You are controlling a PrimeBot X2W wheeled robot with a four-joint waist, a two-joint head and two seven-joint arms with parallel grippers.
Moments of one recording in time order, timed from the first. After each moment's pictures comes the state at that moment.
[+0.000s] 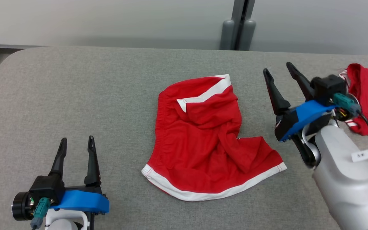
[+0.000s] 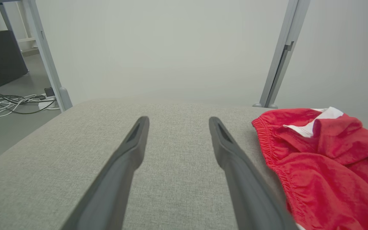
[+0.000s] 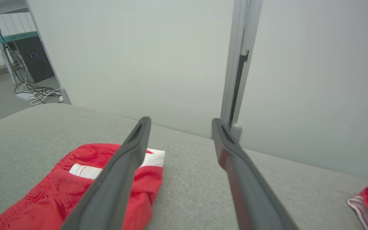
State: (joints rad) left arm -0.11 0.06 0.00 0.26 -0.13 -0.06 -0.26; right arm -0.77 -0.19 0.34 0.80 0.34 0.13 -0.26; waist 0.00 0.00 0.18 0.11
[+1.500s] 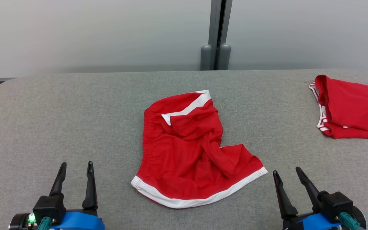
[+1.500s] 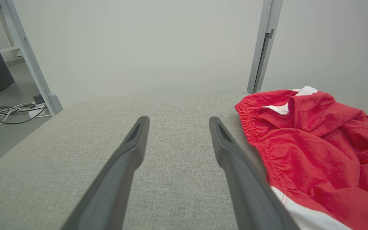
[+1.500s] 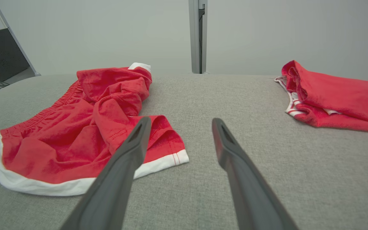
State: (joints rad) left arm -0.01 0.10 0.00 0.28 -0.10 -0.07 -0.26; right arm 0.01 -0.05 0.05 0.24 0.11 0.13 -0.23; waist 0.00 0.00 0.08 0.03
